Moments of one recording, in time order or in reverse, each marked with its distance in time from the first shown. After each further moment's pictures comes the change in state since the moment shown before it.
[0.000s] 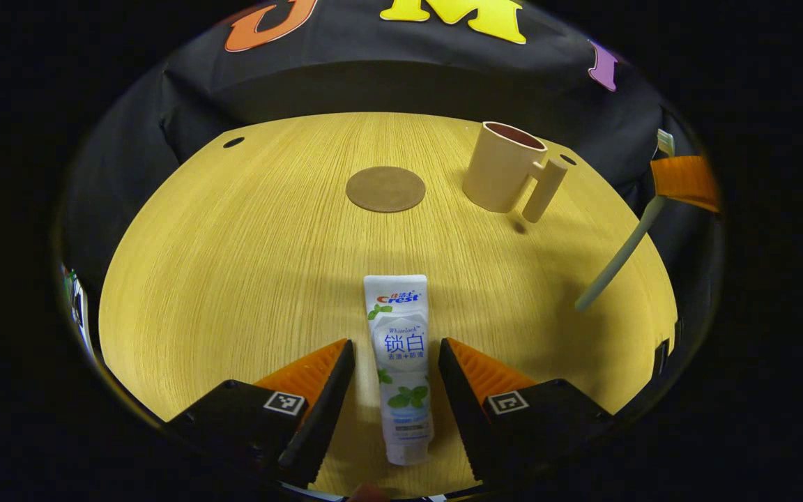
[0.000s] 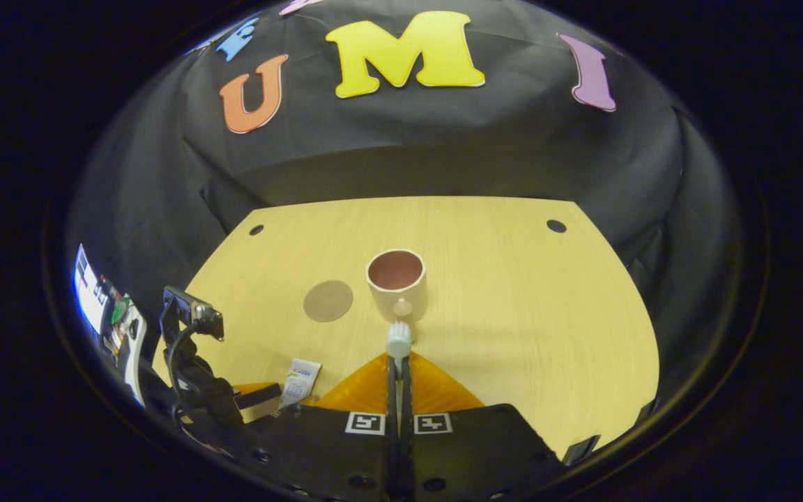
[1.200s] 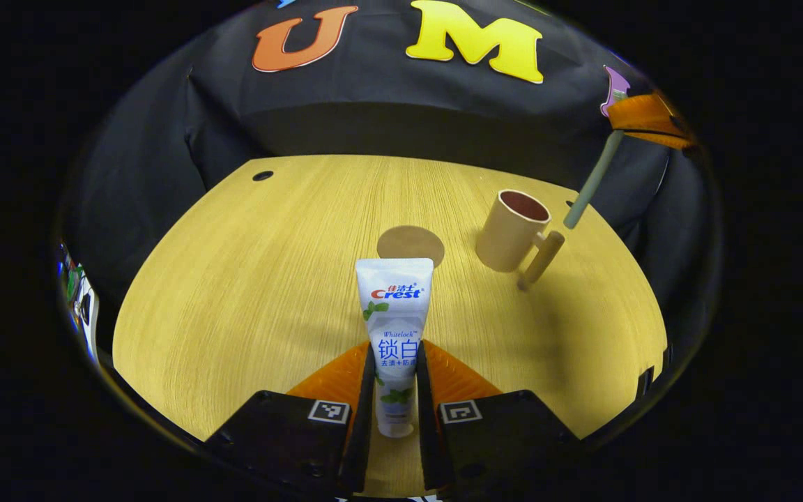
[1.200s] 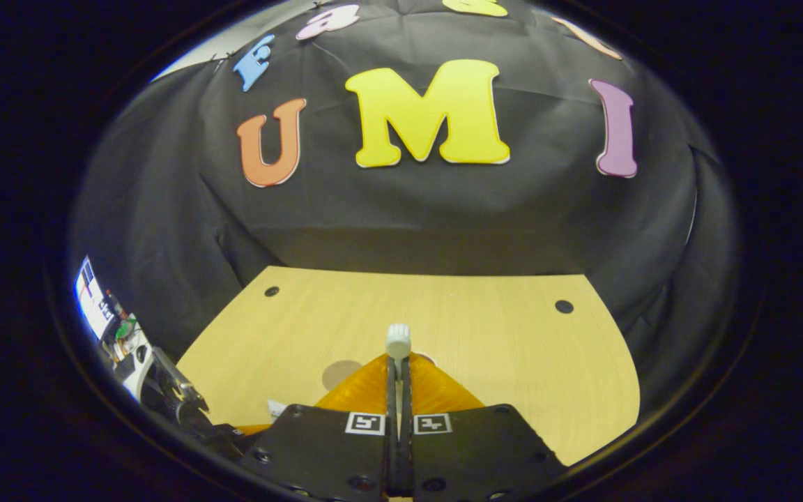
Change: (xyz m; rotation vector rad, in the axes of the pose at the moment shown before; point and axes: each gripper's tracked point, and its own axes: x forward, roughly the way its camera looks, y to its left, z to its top) left arm -0.043 0.026 0.058 -0.065 -0.171 0.030; right arm -0.017 0.029 0.143 -0.050 -0.250 0.054
